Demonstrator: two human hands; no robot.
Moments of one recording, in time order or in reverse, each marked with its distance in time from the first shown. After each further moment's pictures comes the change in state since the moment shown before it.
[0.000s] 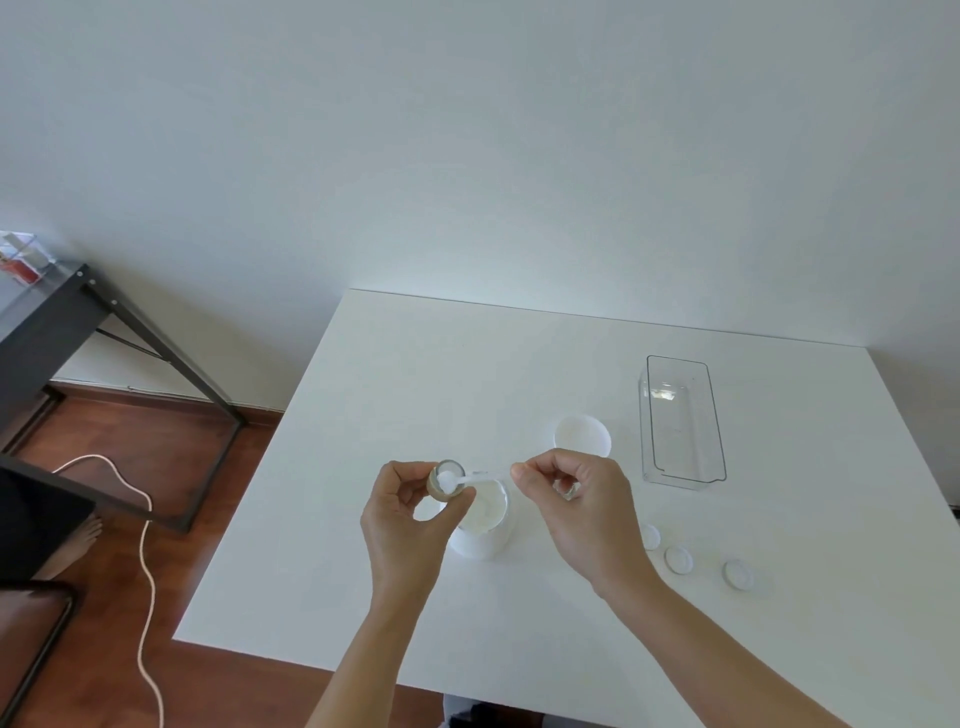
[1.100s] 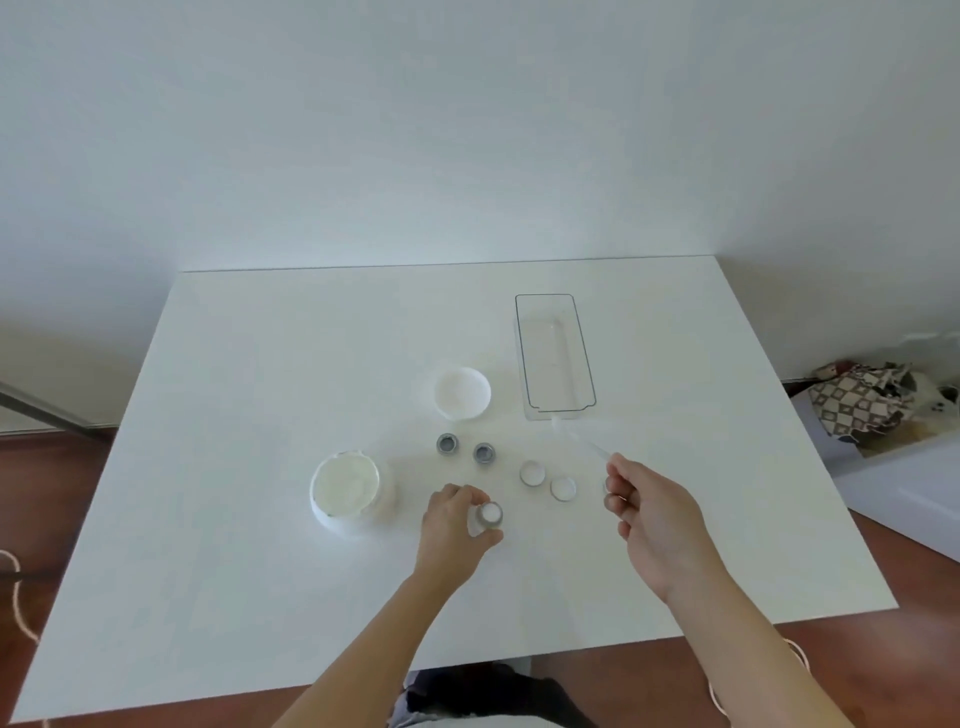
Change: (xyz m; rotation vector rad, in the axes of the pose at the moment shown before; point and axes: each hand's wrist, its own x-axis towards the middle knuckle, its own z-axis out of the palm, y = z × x) left_hand -0.050 -0.107 0.126 0.775 -0.728 -0.002; right_hand -0.041 0.090 -0.139 0.574 0.356 0.772
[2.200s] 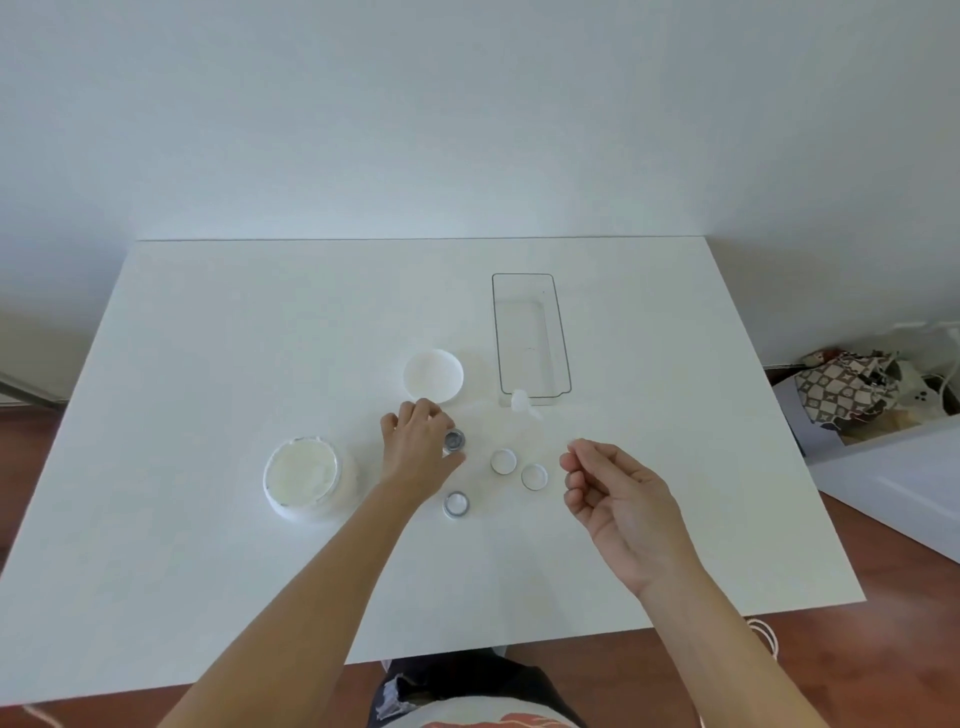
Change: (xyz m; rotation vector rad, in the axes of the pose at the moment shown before) left_hand 0.075 0.023 -0.016 0.539 0.104 0.156; right_hand 0.010 -0.001 -0.011 0.315 -0.222 -0.004
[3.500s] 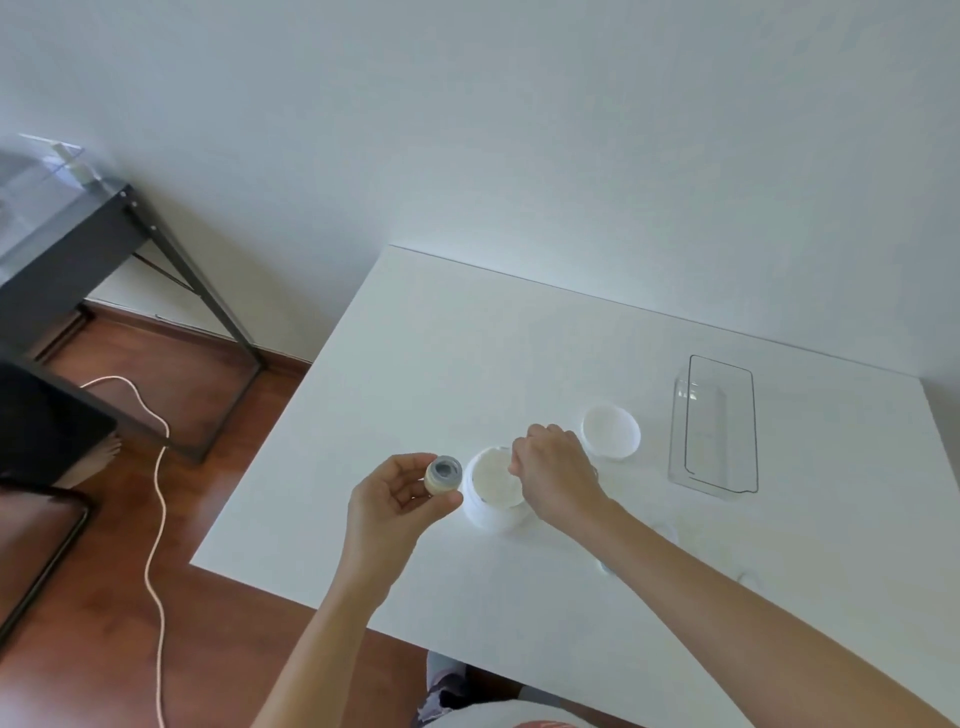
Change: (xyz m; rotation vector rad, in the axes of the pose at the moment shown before) left_hand -0.172 -0.129 -0.121 -1.355 0.449 -0.452; right_hand 0.052 0.111 0.200 -2.021 -0.531 -0.952
